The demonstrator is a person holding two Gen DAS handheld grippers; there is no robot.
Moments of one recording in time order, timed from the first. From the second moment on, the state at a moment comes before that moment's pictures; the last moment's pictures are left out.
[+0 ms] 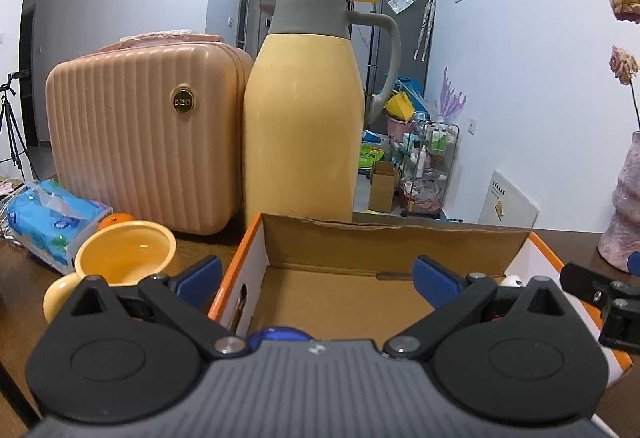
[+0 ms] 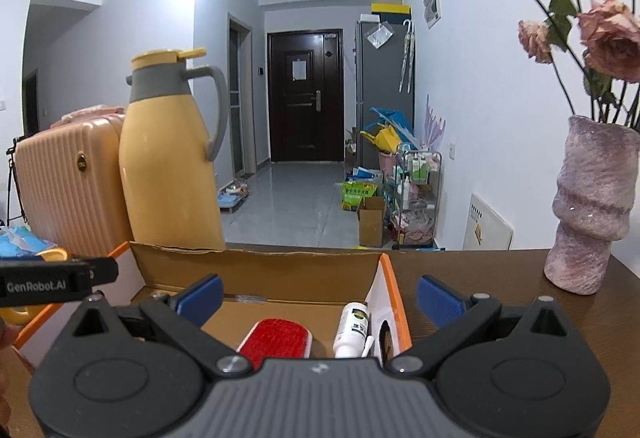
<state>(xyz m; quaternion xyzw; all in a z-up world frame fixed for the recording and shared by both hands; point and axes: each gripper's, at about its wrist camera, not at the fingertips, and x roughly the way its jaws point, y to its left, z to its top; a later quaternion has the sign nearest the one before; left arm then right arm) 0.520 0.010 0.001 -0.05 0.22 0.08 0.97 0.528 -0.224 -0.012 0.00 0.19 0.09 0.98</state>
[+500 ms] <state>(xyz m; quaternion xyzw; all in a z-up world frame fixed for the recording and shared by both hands) 0.456 0.014 -0.010 -0.05 0.21 0.08 0.97 0.445 -0.243 -0.015 0.02 0.13 0.10 0.99</state>
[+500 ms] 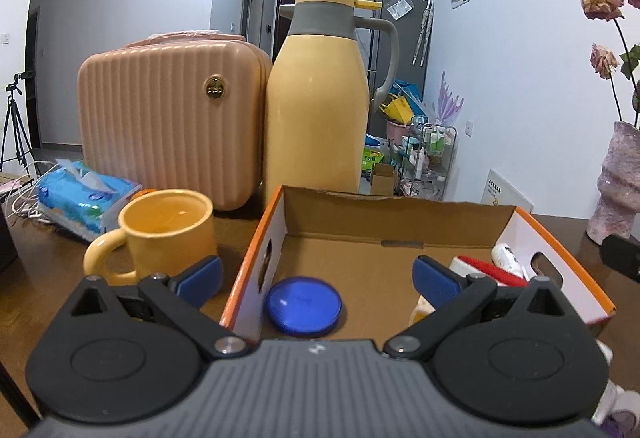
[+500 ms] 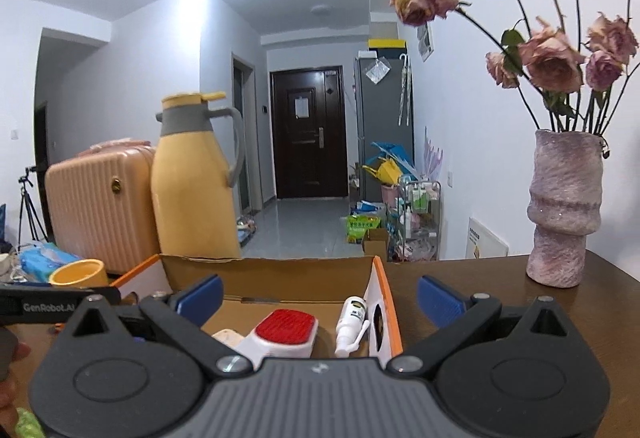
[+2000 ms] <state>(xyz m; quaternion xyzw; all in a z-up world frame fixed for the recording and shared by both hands) 0.279 0.032 -0.044 -0.04 0.28 0.03 0.96 0.280 -0.234 -0.073 -0.01 0.23 0.11 0.97</state>
